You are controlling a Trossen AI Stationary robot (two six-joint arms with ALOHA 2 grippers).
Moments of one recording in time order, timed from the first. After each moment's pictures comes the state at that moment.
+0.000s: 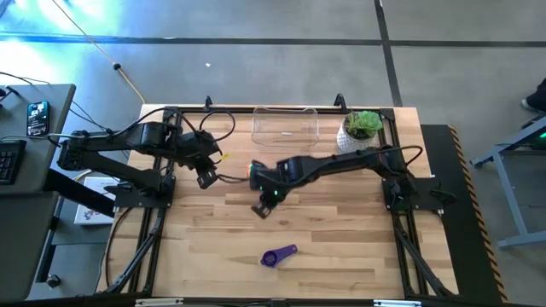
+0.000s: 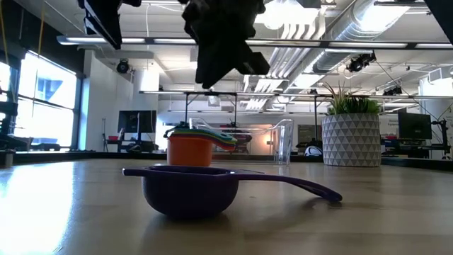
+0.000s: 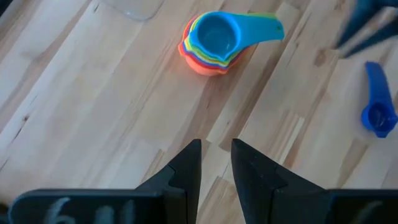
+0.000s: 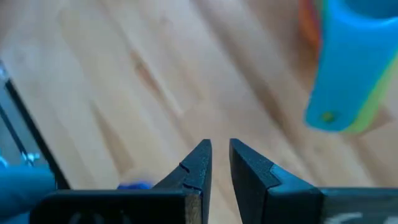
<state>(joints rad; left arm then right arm) 0.05 1.13 1.21 -1.20 -0.11 -0.47 0.11 2.09 1.87 -0.91 -0.11 0.76</state>
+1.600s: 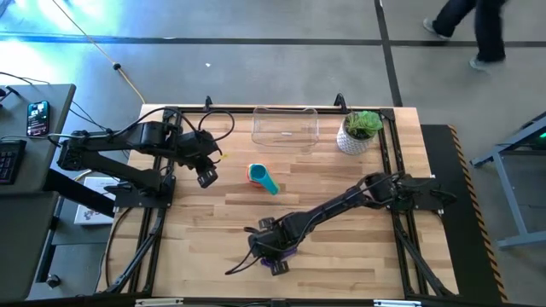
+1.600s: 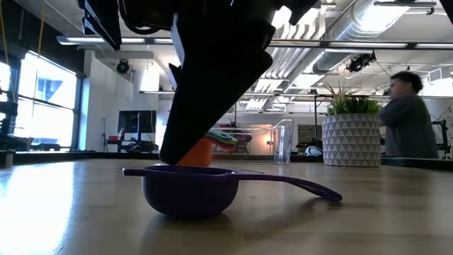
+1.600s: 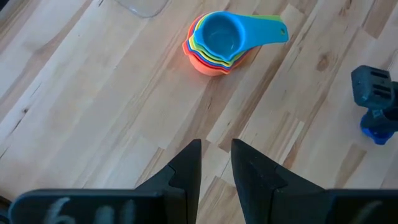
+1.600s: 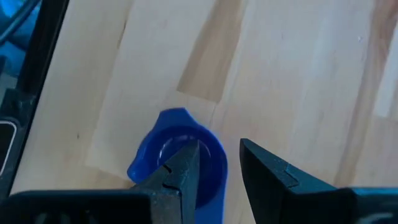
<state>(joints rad) 0.05 1.13 1.21 -1.21 -0.11 -0.50 0.39 2.31 1.86 -0.67 -0.09 0.13</state>
